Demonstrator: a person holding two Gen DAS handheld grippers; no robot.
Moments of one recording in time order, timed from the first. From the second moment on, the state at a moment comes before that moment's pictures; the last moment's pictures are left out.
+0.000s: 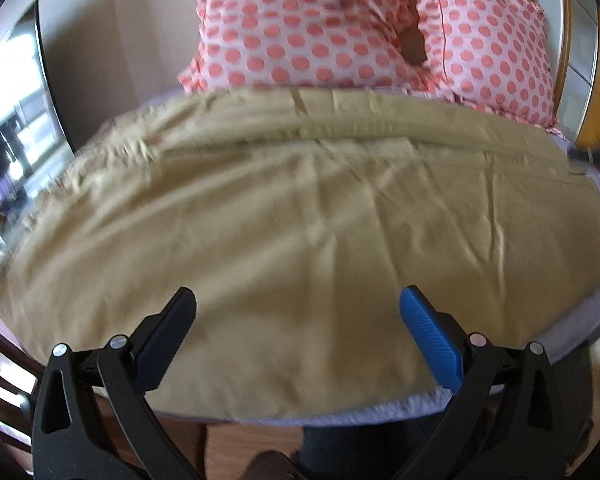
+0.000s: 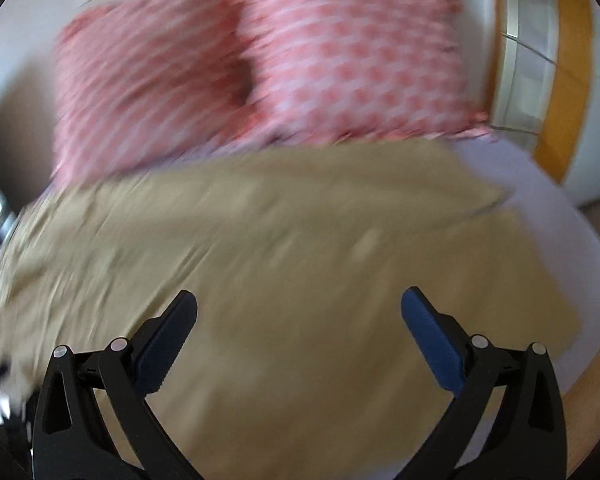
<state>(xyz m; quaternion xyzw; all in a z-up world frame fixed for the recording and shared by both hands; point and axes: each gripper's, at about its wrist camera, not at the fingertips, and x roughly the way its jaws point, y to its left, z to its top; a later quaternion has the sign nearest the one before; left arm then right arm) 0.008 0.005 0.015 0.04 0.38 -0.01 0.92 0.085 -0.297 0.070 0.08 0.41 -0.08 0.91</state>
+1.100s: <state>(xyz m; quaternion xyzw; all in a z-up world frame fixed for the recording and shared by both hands) 0.032 0.105 0.079 -0.13 0.24 -0.05 0.96 0.074 -0.486 0.064 0.41 0.26 -0.13 0.87</state>
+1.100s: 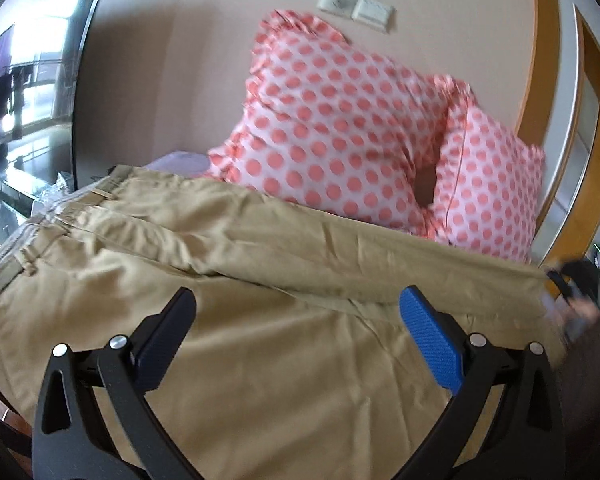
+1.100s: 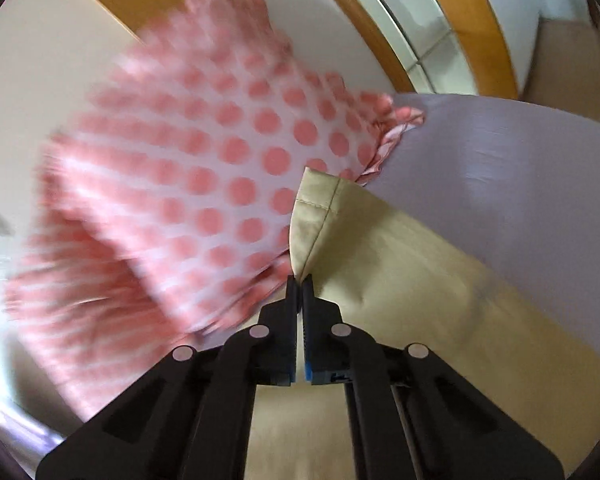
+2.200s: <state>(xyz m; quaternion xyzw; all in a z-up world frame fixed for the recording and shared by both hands) 0.286 0.211 0.023 -0.25 0.47 0.07 0.85 -0.027 -0.496 0.010 0.52 0.25 -0.07 0.81</state>
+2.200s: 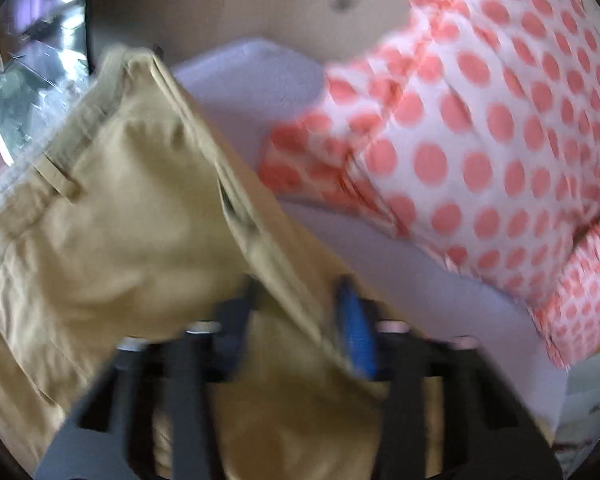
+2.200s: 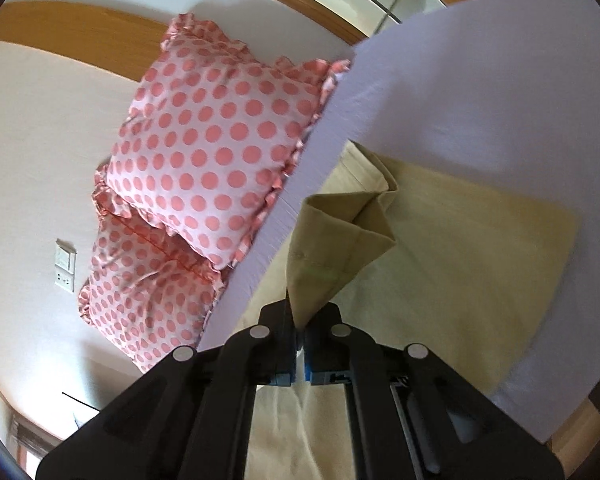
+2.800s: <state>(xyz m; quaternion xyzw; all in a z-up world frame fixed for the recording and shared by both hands) -0.045 0.214 0.008 -0.25 0.36 0.06 0.90 -0.077 -0.506 0.014 0.44 0.29 -0.17 0.83</state>
